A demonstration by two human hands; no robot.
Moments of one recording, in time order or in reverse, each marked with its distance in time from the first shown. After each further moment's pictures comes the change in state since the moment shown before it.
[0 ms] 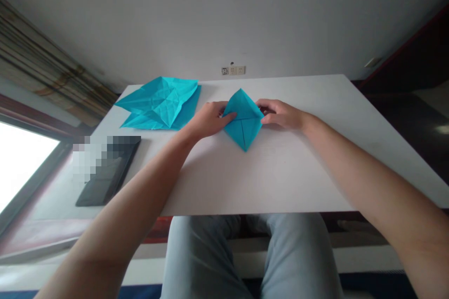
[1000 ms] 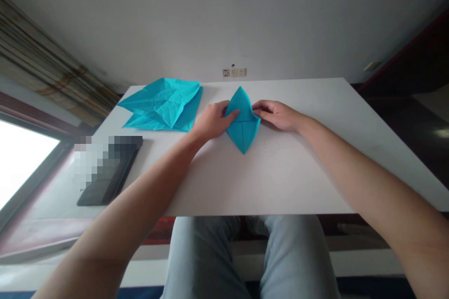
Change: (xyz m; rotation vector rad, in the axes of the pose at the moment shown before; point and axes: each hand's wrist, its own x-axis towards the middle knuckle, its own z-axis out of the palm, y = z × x) left_hand -0.001 0.009 0.011 -0.054 0.131 -0.083; right_hand 0.008 0.015 0.010 0.012 0.148 0.066
